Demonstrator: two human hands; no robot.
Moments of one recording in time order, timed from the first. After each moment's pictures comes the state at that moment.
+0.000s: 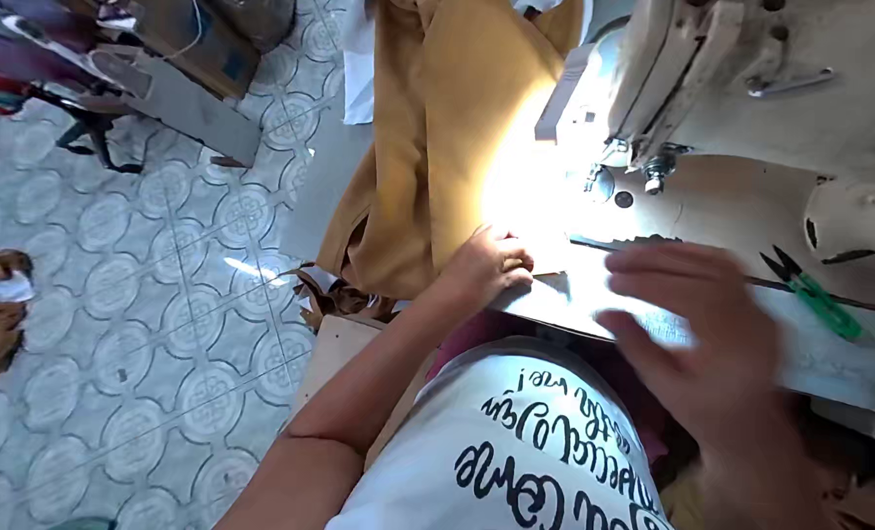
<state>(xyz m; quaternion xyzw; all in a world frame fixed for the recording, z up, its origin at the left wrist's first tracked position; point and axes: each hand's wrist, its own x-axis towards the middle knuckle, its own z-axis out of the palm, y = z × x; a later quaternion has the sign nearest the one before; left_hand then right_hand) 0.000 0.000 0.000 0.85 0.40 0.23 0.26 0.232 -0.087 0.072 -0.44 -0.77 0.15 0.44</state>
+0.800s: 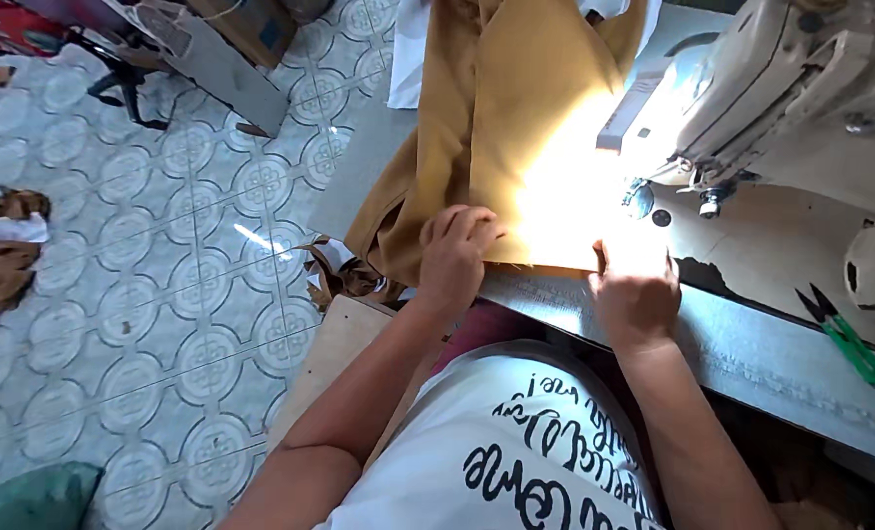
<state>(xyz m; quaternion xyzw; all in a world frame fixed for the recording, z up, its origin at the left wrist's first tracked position) -0.043 -0.016 -0.008 0.79 0.57 0.23 0.00 0.185 -0.030 -0.009 -0.64 -0.74 -0.03 0.21</state>
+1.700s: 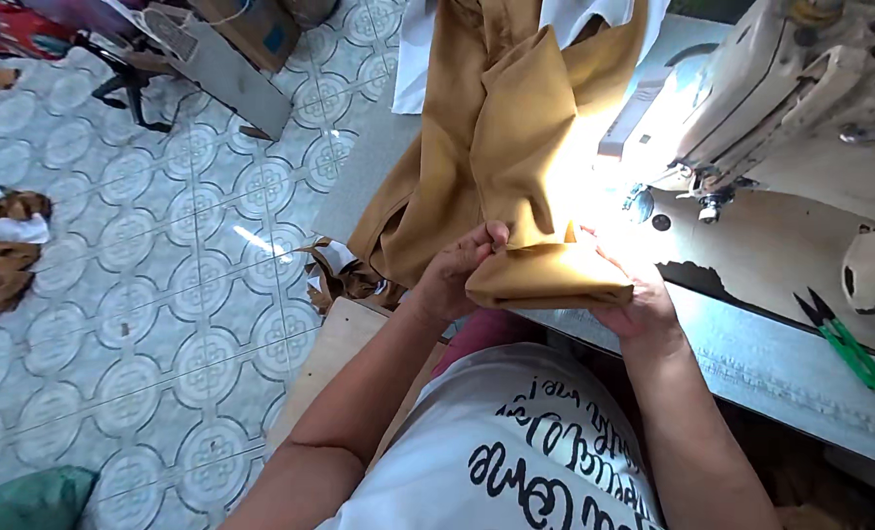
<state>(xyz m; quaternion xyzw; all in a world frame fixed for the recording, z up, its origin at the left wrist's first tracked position) -0.052 -0.016 -0.001 0.37 0.16 0.44 0.80 0.193 -0.017 -0.004 -0.28 -0.24 0.78 0.50</state>
